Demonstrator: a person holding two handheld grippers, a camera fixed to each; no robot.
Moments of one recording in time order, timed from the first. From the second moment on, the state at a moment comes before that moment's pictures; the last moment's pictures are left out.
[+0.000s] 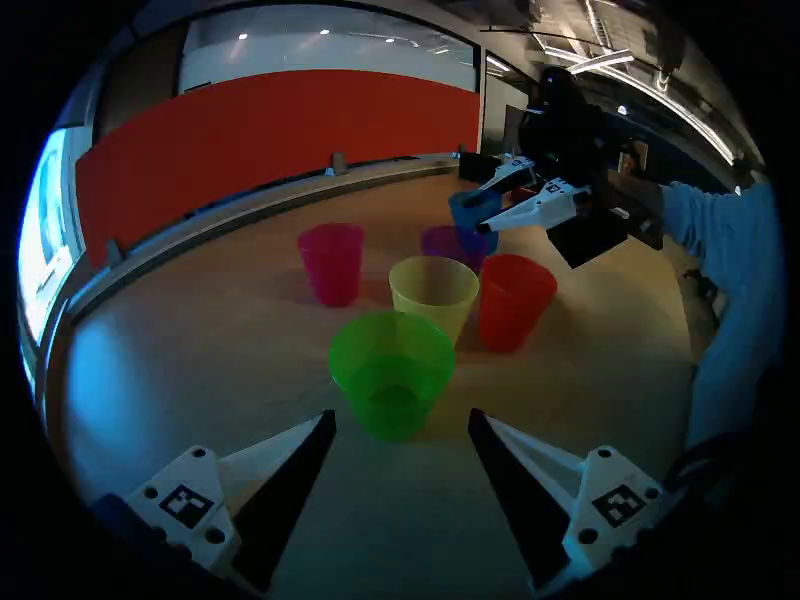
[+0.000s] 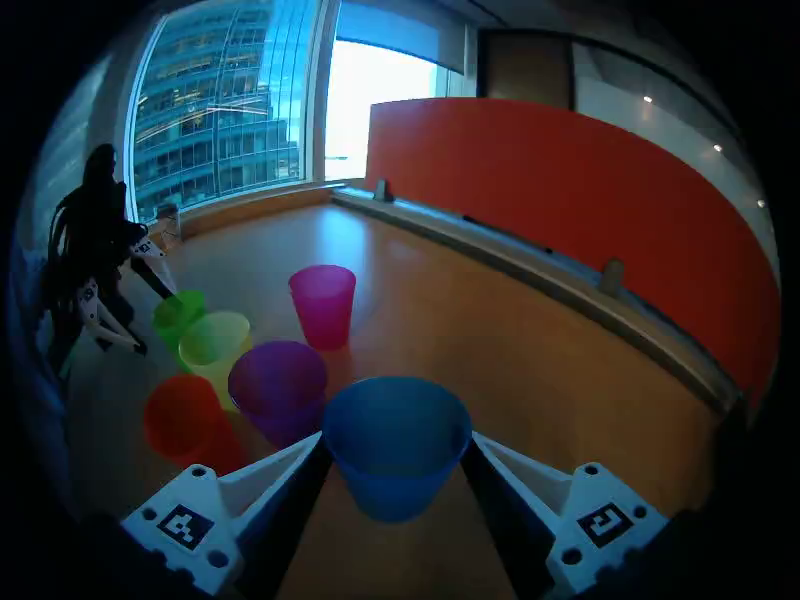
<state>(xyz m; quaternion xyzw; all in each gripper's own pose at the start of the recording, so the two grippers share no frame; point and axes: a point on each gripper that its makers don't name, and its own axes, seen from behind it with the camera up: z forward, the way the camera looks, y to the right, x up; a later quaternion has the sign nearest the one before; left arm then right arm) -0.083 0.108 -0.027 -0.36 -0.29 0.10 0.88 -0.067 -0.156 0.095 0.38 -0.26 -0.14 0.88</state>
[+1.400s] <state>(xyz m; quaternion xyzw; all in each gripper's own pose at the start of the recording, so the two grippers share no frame) -0.071 0.101 -0.036 -0.36 -0.28 0.10 0.89 -0.093 -0.140 0.093 0.36 -0.28 -0.15 0.88</state>
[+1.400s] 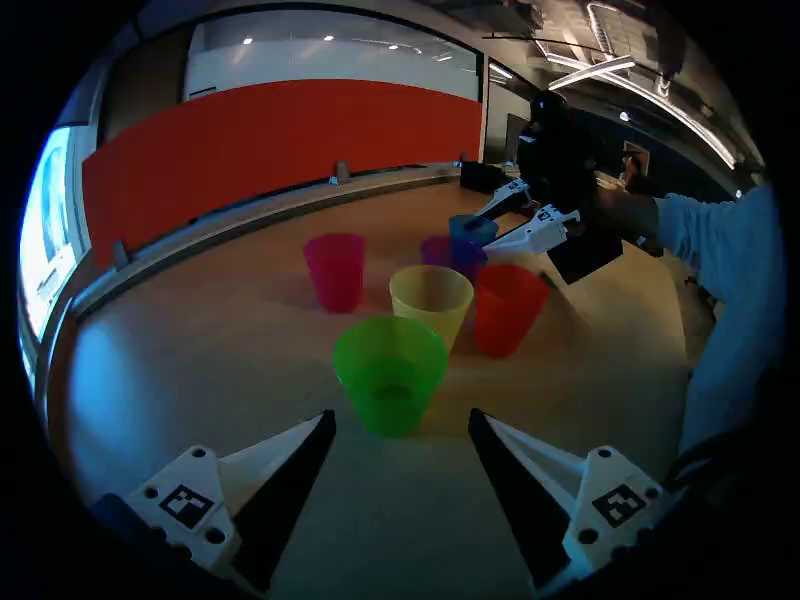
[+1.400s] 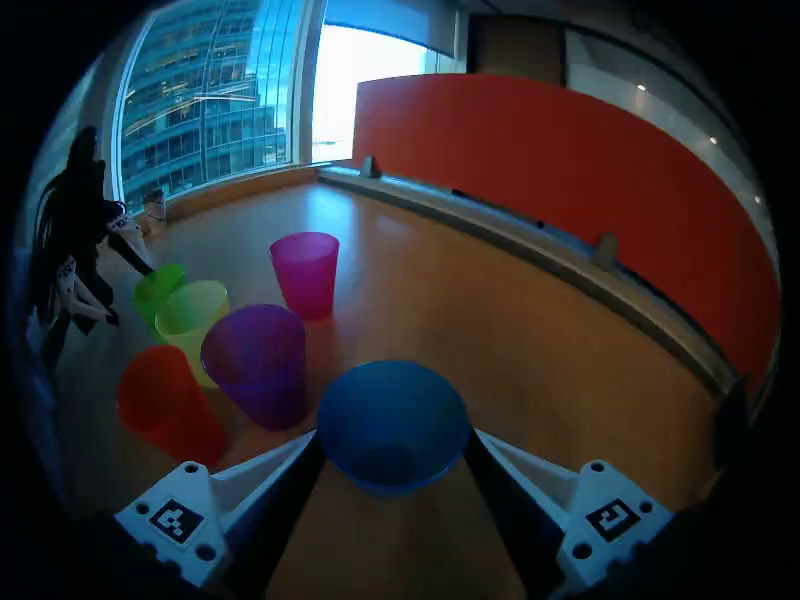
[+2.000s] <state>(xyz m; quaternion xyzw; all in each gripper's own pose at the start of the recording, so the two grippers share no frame) -0.062 0.079 -0.037 -0.32 -0.26 0.08 0.91 -0.077 -0.112 0.056 0.33 -0.27 -0.14 0.89</state>
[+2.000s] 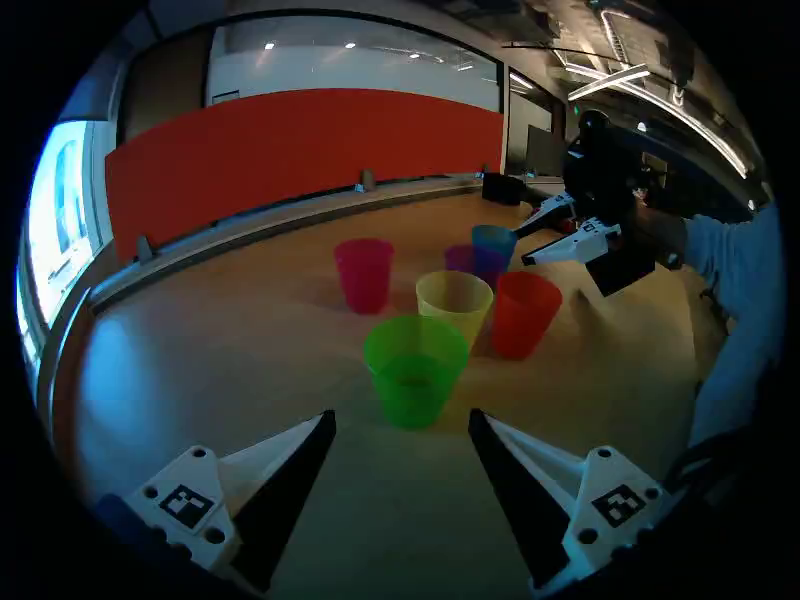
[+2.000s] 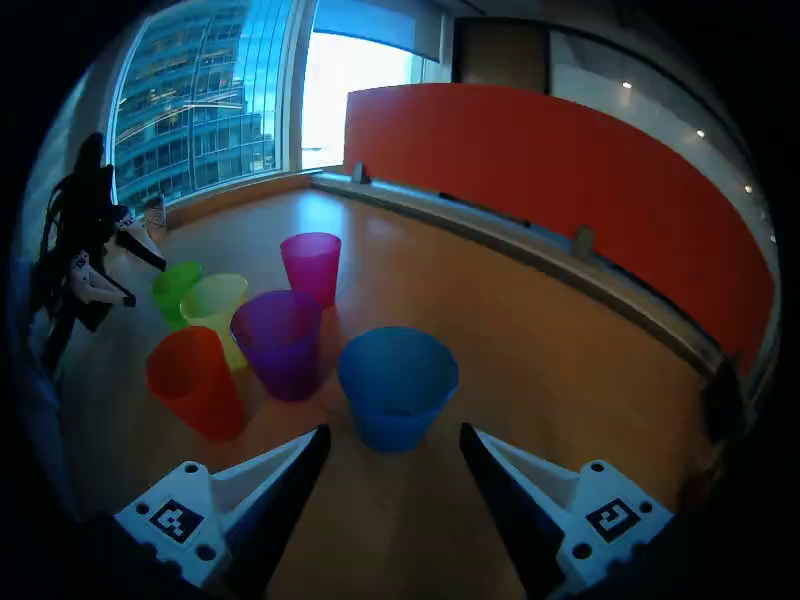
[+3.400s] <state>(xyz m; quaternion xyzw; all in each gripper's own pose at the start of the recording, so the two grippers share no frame) 0.035 0.019 -0.018 -0.13 -0.07 0.08 0.99 0.030 -0.049 -0.001 0.15 -0.09 -0.07 0.98</state>
